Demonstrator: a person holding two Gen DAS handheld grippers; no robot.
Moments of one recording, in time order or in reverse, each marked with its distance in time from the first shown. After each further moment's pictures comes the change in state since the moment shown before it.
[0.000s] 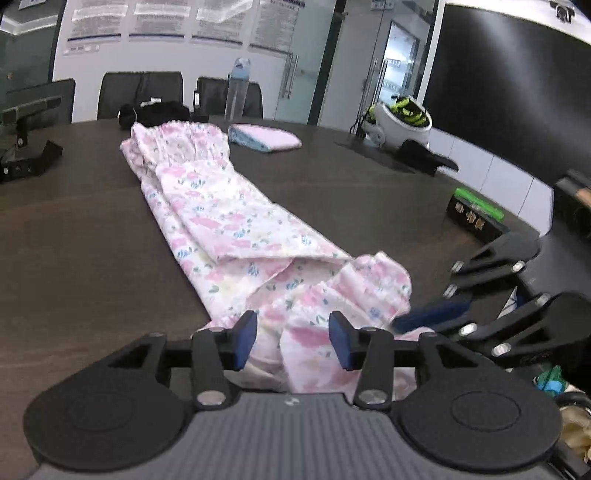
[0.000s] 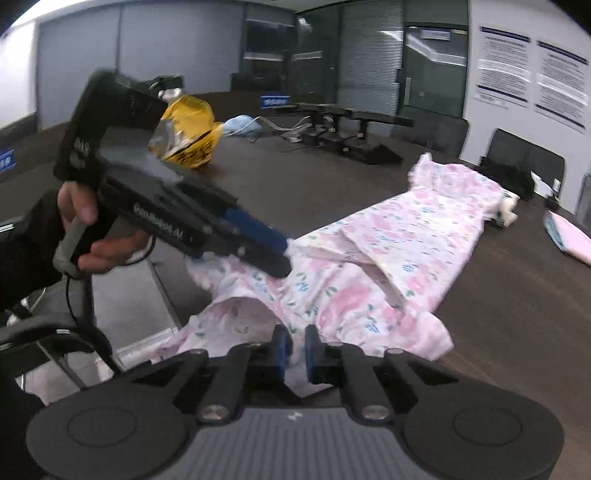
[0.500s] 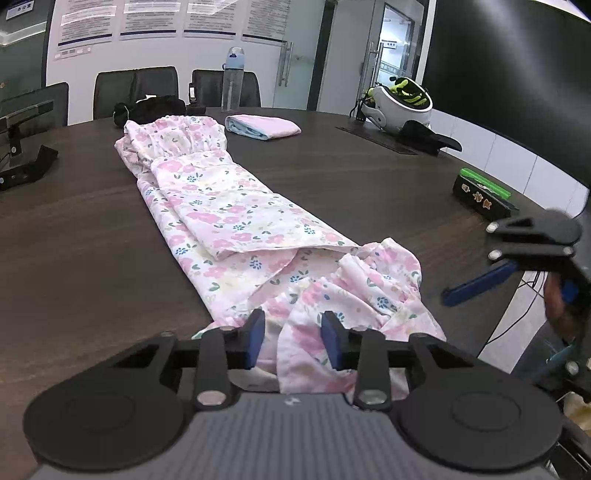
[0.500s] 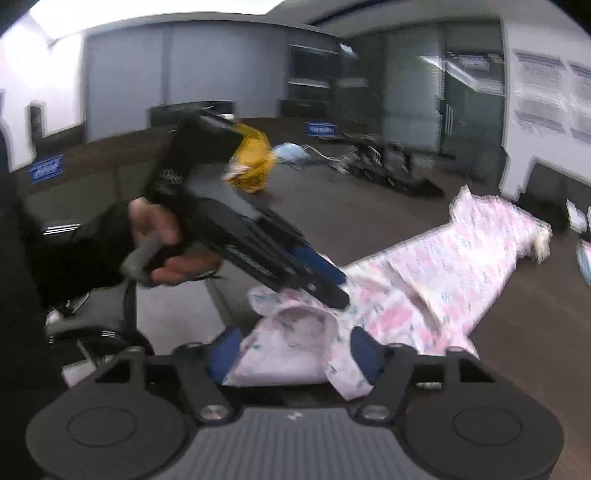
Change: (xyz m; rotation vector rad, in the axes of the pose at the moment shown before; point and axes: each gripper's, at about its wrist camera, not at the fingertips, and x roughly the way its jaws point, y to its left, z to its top) left arm 0.008 -0.002 0.003 0.048 0.035 0.018; right arm -0.024 0.017 -0.002 -0.160 -0.073 0.141
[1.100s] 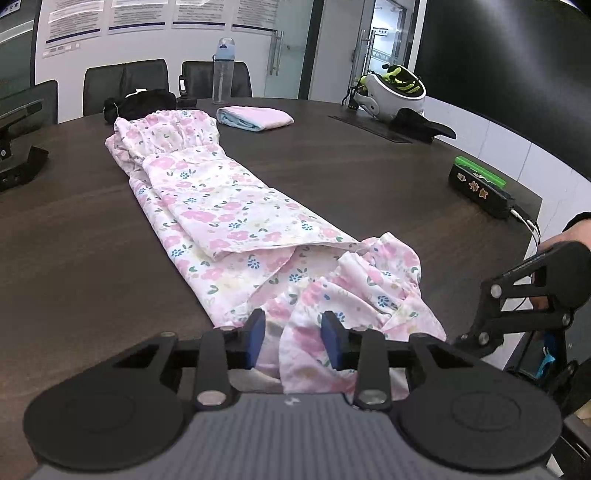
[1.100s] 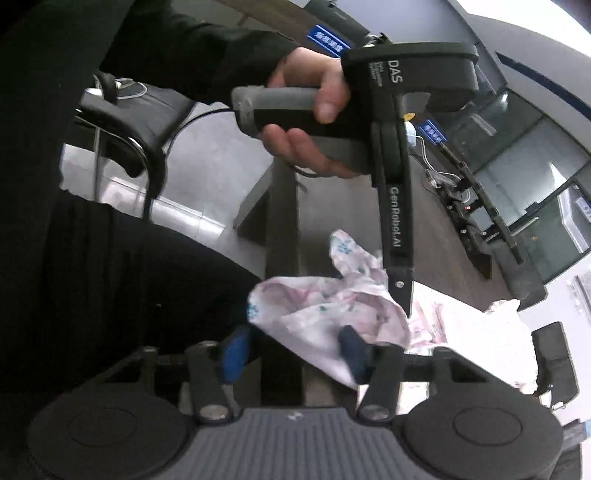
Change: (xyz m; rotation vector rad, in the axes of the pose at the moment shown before) left arm 0.004 0.002 0.008 0.026 0.042 -0.020; right arm 0.041 0.072 -0.019 -0.682 0.217 -0.066
